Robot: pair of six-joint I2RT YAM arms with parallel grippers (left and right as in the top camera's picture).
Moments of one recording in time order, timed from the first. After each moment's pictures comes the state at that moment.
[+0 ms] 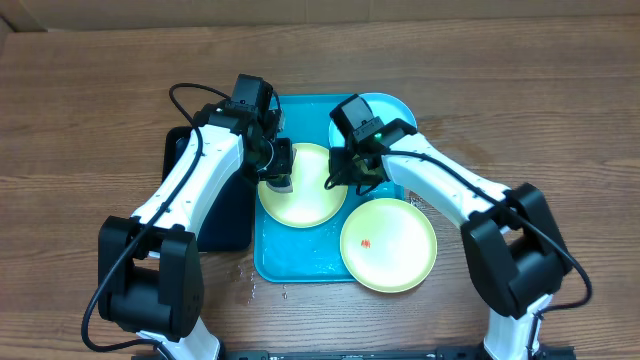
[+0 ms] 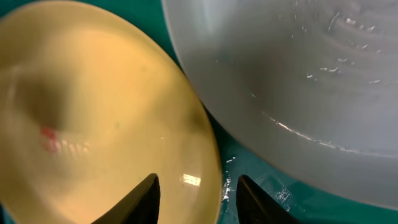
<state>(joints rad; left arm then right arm) -0.24 1.82 1.36 -0.91 0.20 -0.25 0.58 2.00 1.42 -0.69 -0.13 0.55</state>
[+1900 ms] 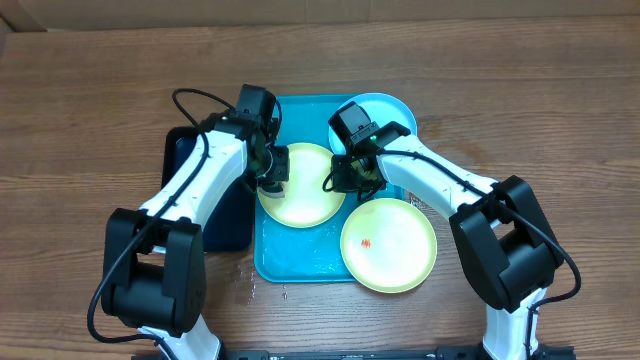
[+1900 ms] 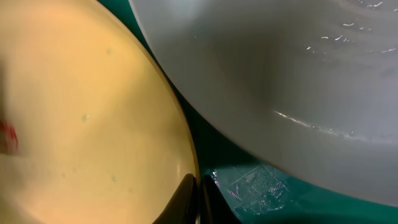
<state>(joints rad) -0.24 1.84 1.28 -0.83 0.09 -0.26 0.58 2.04 1.42 -0.72 -0.13 0.57</state>
